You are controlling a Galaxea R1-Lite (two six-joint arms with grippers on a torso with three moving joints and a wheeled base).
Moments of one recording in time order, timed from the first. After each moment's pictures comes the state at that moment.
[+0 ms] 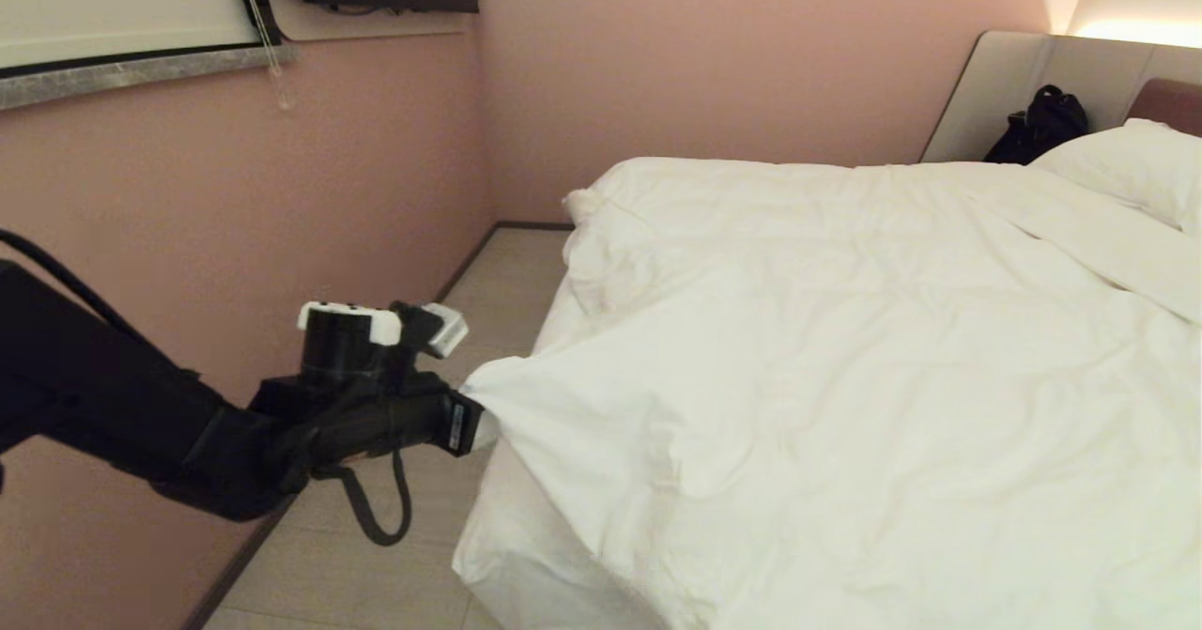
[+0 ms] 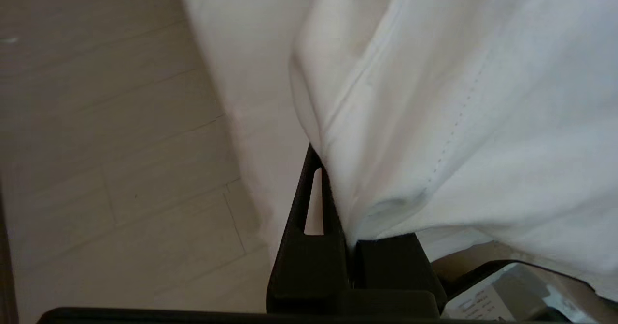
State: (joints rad) left arm -0.24 1.91 -0.75 -0.67 -0.26 0.13; right arm 0.01 0.00 -0.01 0.04 -0.01 0.00
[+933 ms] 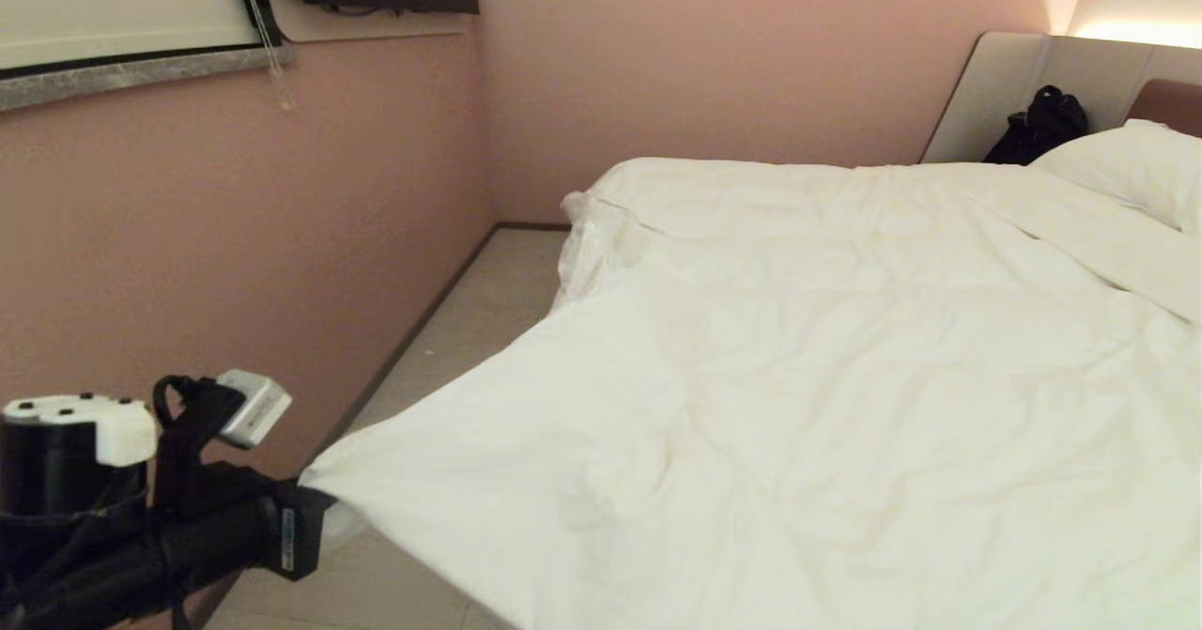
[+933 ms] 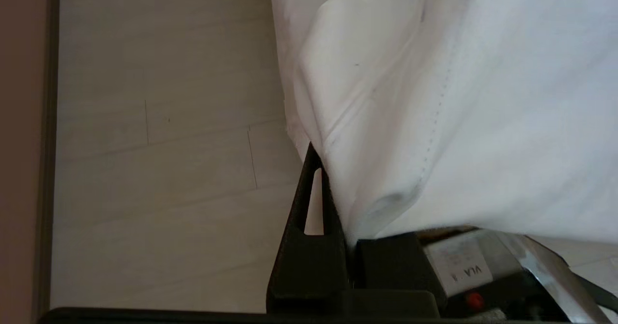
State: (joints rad) left arm -0.11 1.39 -0.28 -0.61 -0.21 0.06; right arm 0.01 0.00 -0.01 0.04 -0.01 0.00
